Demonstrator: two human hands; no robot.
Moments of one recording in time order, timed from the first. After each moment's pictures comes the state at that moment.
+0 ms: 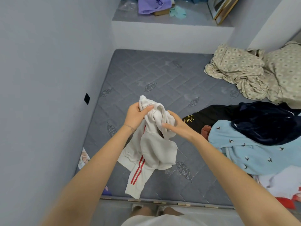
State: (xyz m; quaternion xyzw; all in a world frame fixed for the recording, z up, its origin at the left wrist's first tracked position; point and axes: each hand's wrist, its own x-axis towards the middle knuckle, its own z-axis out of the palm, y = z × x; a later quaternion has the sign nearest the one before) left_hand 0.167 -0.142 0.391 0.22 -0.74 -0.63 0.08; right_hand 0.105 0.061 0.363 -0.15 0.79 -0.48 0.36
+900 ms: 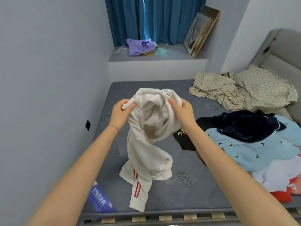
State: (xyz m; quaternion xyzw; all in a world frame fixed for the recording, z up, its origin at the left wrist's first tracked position) left_hand 0.260 -0.153 0.497 0.10 -0.79 -0.57 0.19; right_hand 0.201 0.073 0.510 -0.07 0.75 -0.66 0.04
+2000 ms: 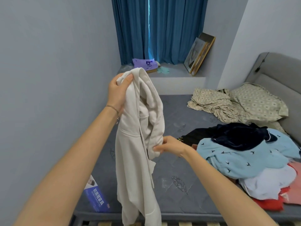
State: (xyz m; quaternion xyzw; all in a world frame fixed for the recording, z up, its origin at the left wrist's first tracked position) left_hand 0.330 -0.085 0.642 0.08 -0.64 -0.69 0.33; right_hand 0.291 0.125 0.476 -0.24 0.75 -0.50 0.36
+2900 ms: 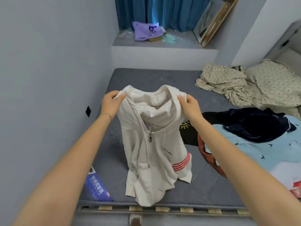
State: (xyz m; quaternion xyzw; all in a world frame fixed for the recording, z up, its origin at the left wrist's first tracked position) left_hand 0.233 -0.209 0.456 0.20 -0.81 -0.52 0.20; right_hand 0.149 0.067 0.462 -0.05 0.81 -0.58 0.08
